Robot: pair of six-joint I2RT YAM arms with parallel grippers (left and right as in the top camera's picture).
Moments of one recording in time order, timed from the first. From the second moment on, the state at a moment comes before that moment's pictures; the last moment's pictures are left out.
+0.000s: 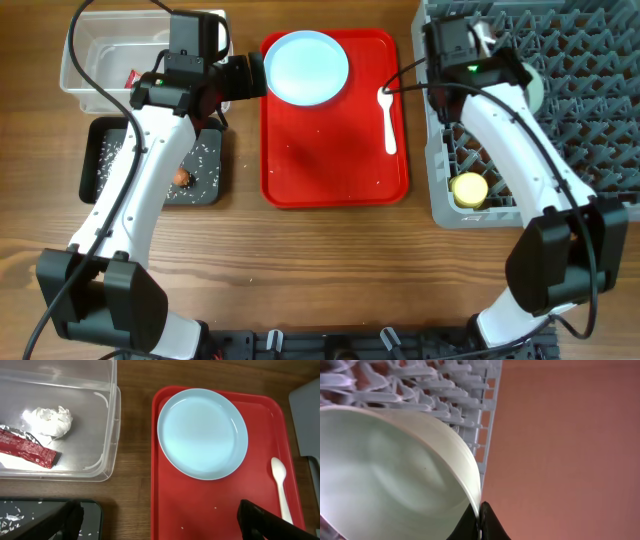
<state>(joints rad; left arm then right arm) -0.18 1.67 1.47 -0.65 0.00 -0.26 0.25 1.82 1.52 -0.88 1.14 -0.42</state>
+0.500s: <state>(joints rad) -0.18 1.67 1.47 -0.65 0.00 -0.26 0.28 1.83 1.45 -0.88 1.19 -0.39</state>
